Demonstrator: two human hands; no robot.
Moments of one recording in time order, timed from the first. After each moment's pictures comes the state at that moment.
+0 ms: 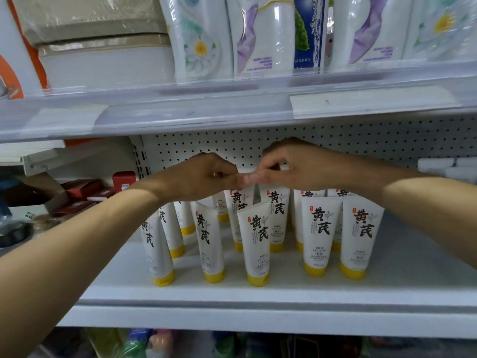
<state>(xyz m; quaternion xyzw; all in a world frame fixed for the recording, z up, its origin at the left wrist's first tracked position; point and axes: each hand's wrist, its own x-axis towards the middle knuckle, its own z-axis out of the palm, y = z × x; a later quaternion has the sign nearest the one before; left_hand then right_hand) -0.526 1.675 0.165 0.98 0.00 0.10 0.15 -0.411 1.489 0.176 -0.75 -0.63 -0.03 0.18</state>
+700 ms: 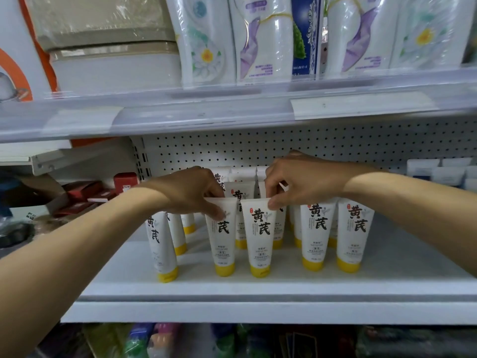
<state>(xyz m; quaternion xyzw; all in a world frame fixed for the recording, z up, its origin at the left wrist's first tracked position) -0.553 1.679 0.157 1.00 0.05 0.01 0.08 -0.417 1.482 0.165 -0.77 -0.63 -0.05 0.05</state>
